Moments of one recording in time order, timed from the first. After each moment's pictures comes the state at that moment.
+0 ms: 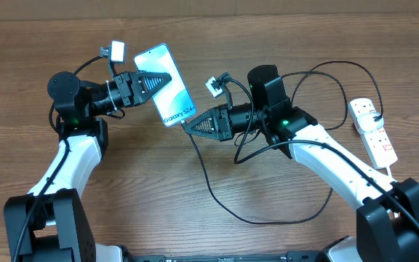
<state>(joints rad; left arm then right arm) 0.10 1.61 0.87 0.86 1.35 -1.23 0.49 1.64 1.08 0.02 -1.11 0.54</state>
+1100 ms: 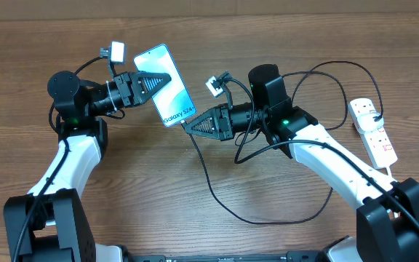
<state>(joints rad) 0.11 1.61 0.87 0.83 1.35 -1.20 0.49 1.64 1.08 0.03 -1.12 0.54</state>
